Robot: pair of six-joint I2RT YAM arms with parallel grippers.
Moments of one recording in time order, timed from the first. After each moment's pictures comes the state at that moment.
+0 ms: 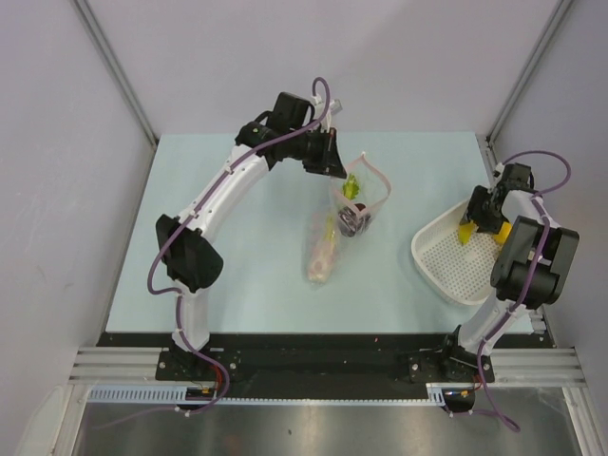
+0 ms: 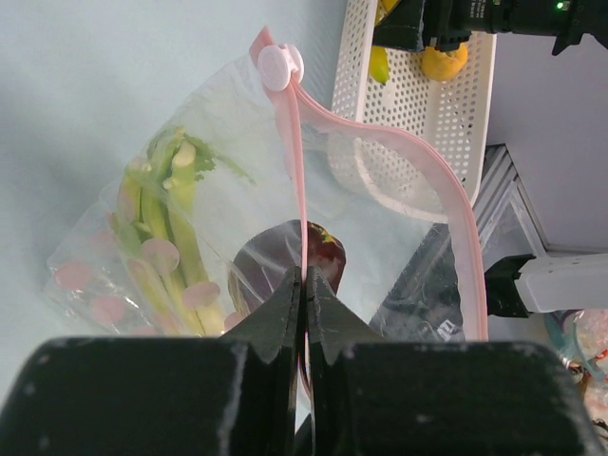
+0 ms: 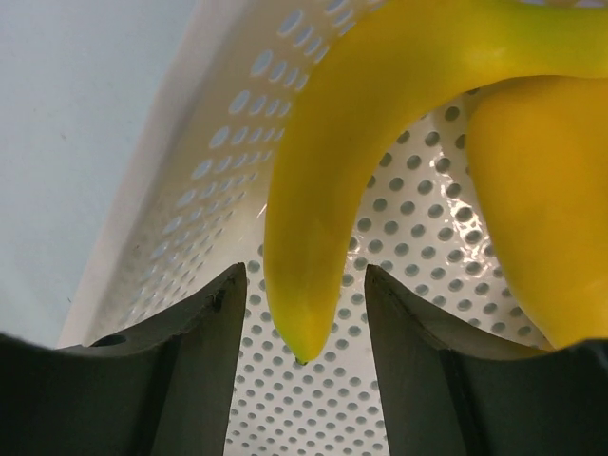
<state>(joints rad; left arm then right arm) -0.56 2.01 2.16 -0.84 0.56 -0.32 -0.37 1.77 1.23 -0.52 -0.15 0.09</state>
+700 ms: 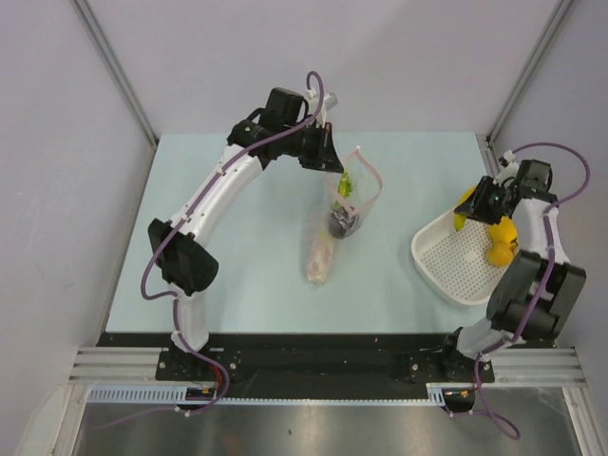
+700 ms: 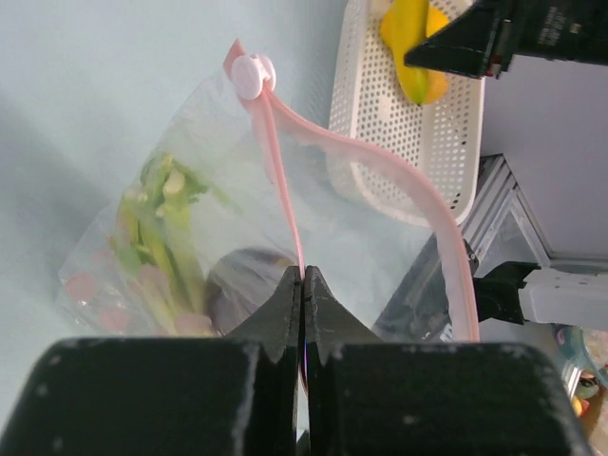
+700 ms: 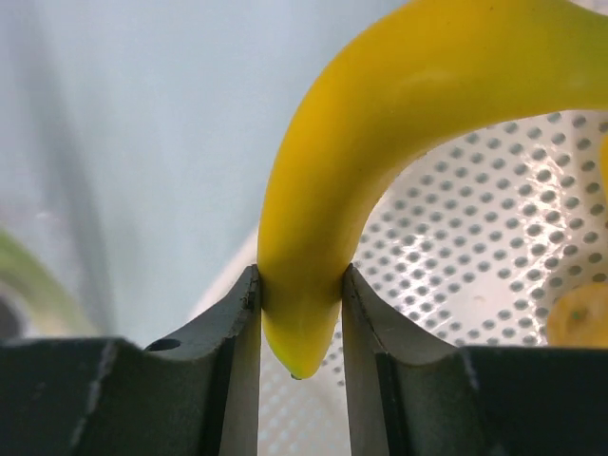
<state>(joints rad) -0.55 1.98 2.15 -0.83 0.55 -0.31 -0.40 1.60 1.19 -0.59 -0.43 0.10</state>
